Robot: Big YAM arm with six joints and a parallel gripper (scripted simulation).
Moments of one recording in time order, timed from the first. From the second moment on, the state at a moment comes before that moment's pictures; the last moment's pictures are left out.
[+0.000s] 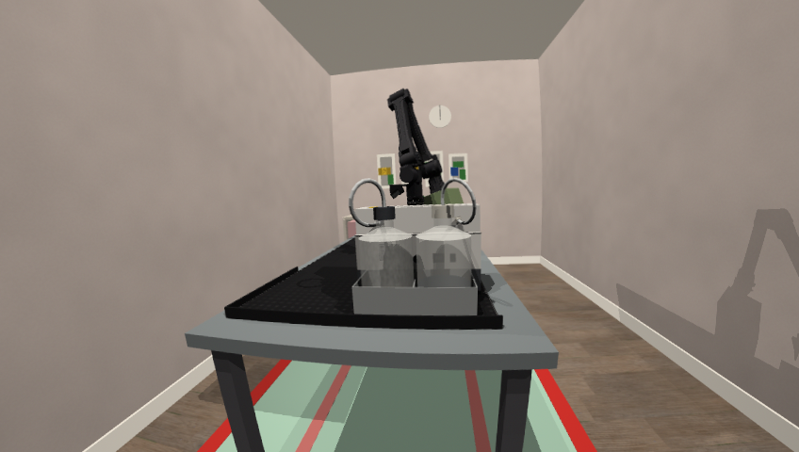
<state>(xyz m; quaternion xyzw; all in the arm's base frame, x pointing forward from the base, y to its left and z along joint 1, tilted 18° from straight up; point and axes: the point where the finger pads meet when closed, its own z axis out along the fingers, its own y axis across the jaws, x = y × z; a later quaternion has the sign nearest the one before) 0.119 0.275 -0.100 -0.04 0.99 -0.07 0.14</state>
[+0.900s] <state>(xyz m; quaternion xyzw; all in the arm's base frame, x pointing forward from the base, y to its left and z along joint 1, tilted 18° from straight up) 0.093 0.289 -0.108 -0.03 0.99 -0.07 0.14</state>
